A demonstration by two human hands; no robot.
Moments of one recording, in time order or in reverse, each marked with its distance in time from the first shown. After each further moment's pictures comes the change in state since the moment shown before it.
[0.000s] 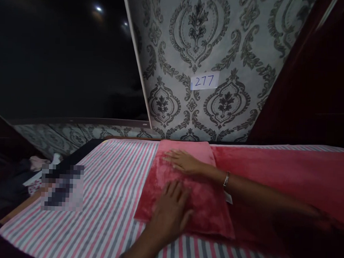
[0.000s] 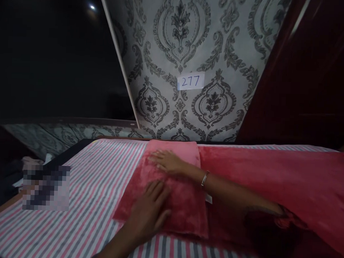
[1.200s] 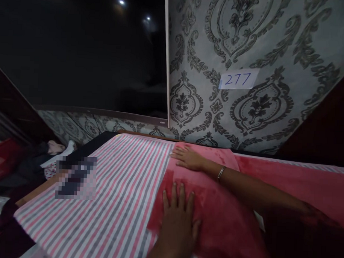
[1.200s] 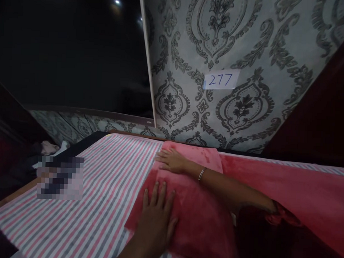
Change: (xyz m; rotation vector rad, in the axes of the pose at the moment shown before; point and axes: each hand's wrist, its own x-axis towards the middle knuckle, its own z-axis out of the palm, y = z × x) left_hand -0.019 -0.014 0.038 0.234 0.176 -0.215; right_hand 0.080 0.025 0.035 -0.043 -0.123 -0.109
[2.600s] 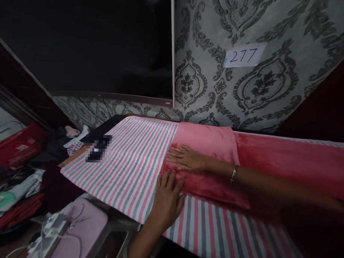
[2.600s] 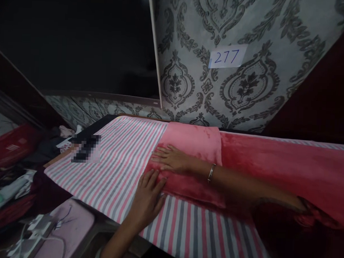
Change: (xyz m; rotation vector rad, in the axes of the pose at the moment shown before) left_hand -0.072 -0.014 -0.034 -0.095 0.037 -0.015; right_hand -0.060 -0.094 0.016 0.099 -0.037 -0.191
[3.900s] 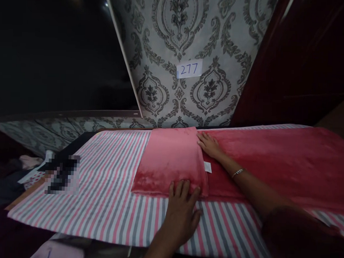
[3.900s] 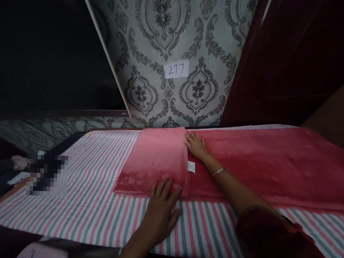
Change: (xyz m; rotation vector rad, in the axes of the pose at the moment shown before) left_hand 0.031 0.100 0.016 -0.210 -0.162 0.250; right_hand -0.170 0.083 -0.018 -0.087 0.400 1.133
